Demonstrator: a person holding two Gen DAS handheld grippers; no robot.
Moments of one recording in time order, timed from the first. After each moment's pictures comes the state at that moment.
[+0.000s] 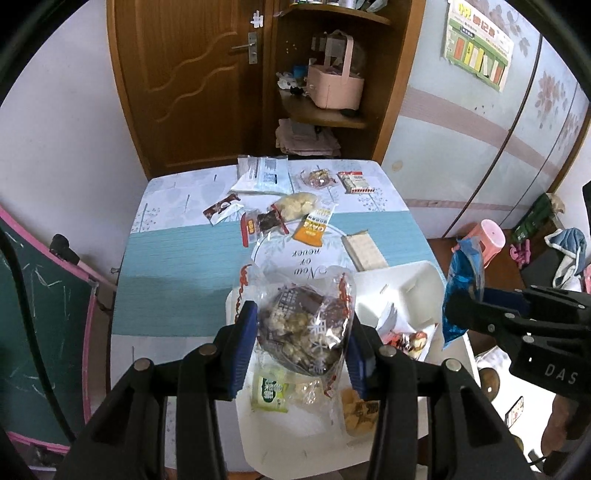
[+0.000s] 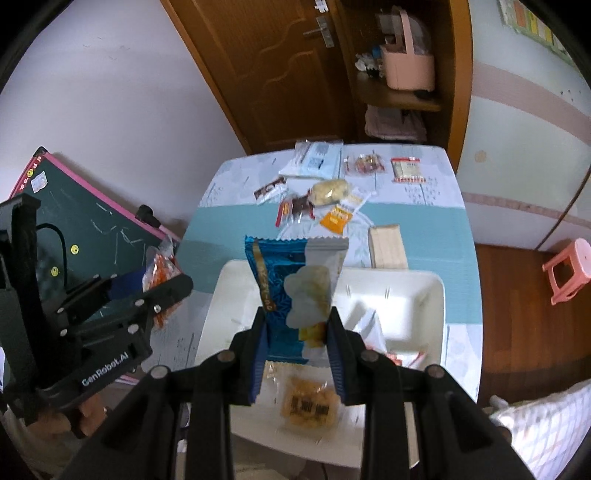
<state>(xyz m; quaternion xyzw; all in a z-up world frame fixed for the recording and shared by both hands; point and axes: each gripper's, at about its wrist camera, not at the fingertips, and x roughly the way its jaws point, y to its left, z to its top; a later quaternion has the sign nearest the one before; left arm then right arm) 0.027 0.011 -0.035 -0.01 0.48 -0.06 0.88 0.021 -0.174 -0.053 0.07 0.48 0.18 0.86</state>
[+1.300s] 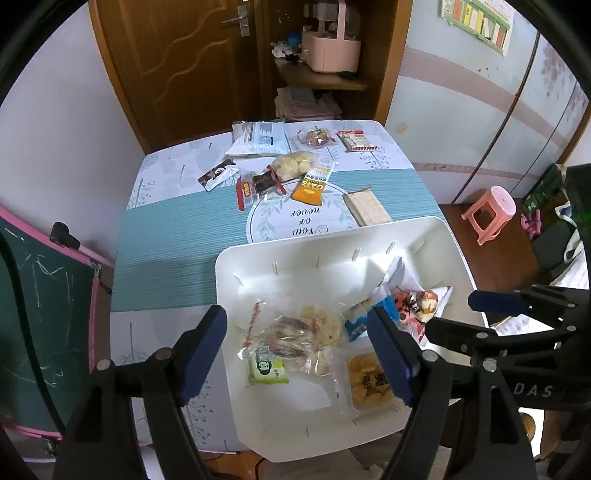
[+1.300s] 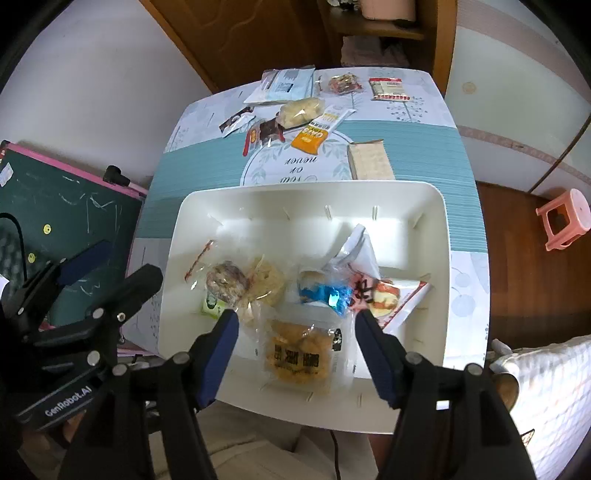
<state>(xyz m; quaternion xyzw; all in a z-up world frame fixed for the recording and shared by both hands) 0.025 -0.010 -0.065 0.02 0.53 -0.05 0.85 0.023 -0.178 -0.110 0.07 0.58 0.15 0.80</state>
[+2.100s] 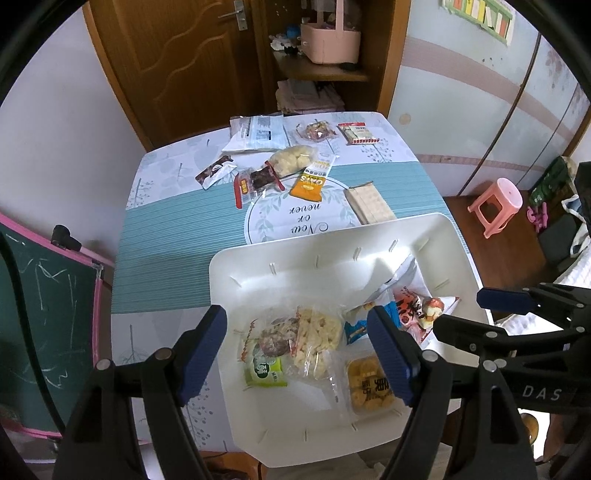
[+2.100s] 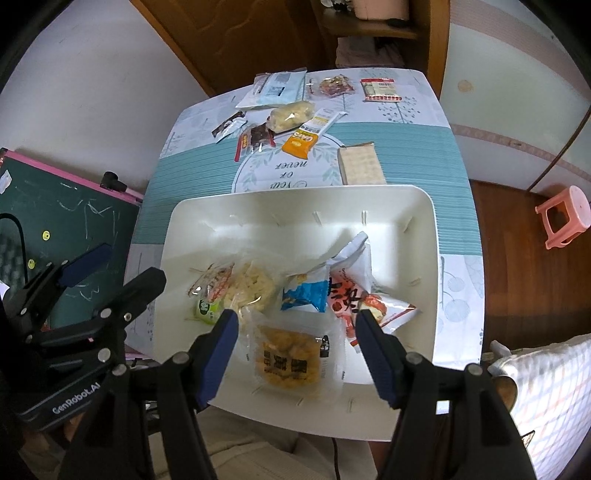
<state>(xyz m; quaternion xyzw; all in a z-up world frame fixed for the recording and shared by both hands) 0.034 -0.018 -0.072 0.04 0.54 -0.05 0.84 0.028 -0.189 -0.112 0.08 0.58 0.15 0.80</state>
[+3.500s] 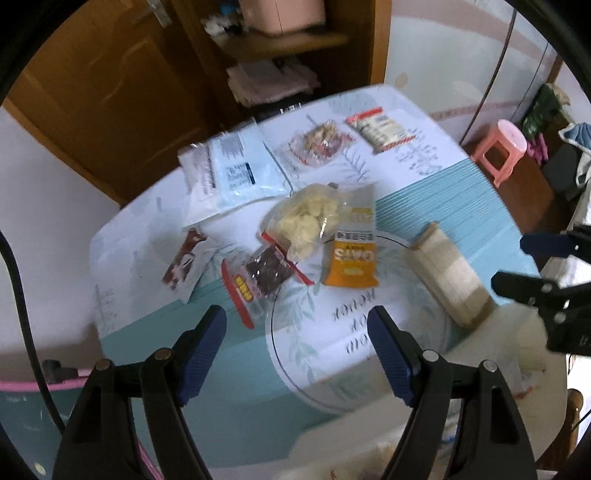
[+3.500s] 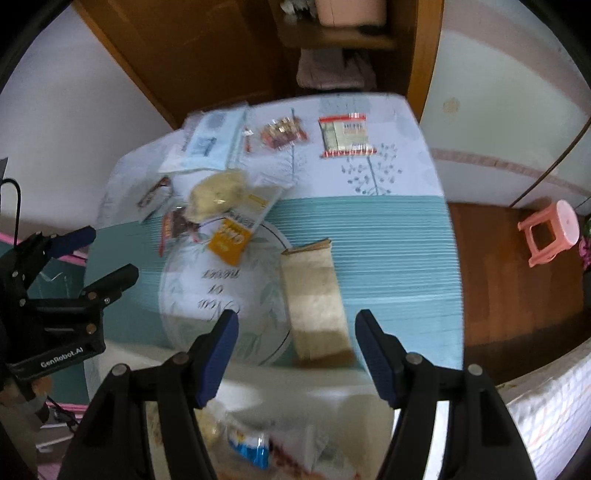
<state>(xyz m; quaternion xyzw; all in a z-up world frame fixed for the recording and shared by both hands) 0.271 -0.023 -0.155 0.16 0.59 -0.13 0.78 0.220 -0.213 -0.165 0.09 0.59 0.09 0.80</state>
